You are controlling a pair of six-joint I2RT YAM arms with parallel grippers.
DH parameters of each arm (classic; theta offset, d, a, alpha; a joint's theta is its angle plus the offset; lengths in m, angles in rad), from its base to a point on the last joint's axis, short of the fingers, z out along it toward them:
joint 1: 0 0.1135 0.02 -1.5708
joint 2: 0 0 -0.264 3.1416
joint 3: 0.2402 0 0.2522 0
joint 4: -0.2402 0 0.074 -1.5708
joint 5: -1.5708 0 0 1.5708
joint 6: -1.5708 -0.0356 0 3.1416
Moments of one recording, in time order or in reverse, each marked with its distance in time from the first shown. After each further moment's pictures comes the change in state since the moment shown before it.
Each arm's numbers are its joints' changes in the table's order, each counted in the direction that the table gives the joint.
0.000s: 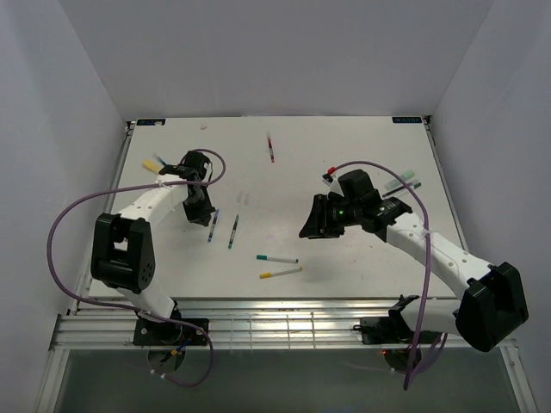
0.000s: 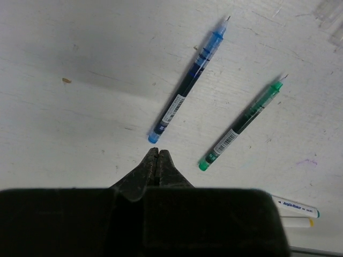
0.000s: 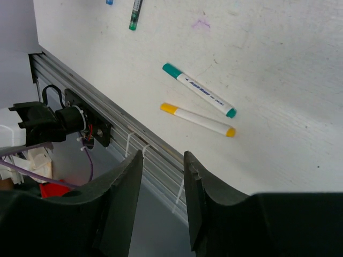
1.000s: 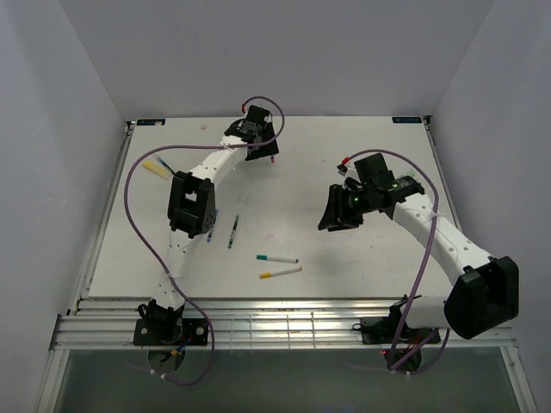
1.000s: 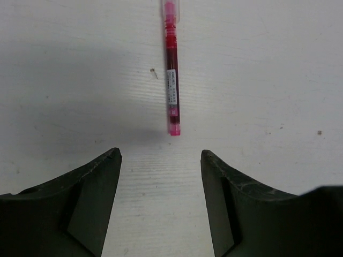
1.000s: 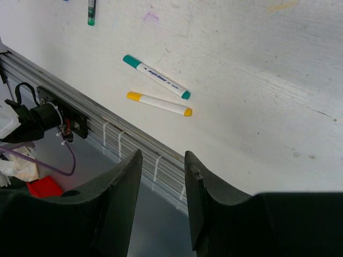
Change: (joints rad) left arm -0.195 0.813 1.043 0.242 0.034 -0.010; right arm -0.188 0.084 0.174 -0.315 0.056 0.223
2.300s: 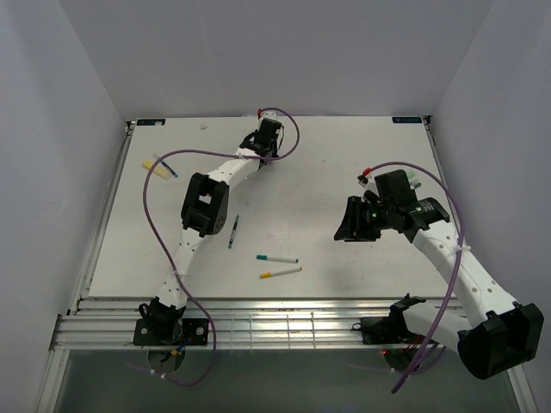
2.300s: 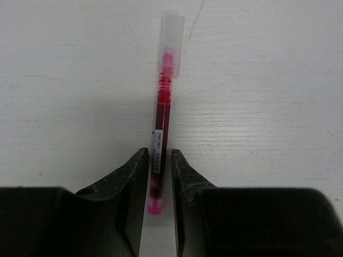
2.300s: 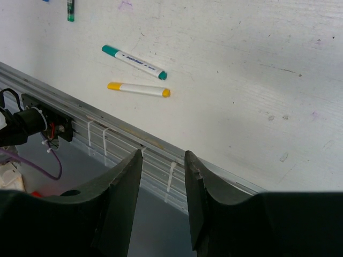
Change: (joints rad) left arm -0.057 0.168 0.013 0.306 0.206 -0.243; right arm -0.052 -0.245 -0.129 -0.070 -0.085 -0.003
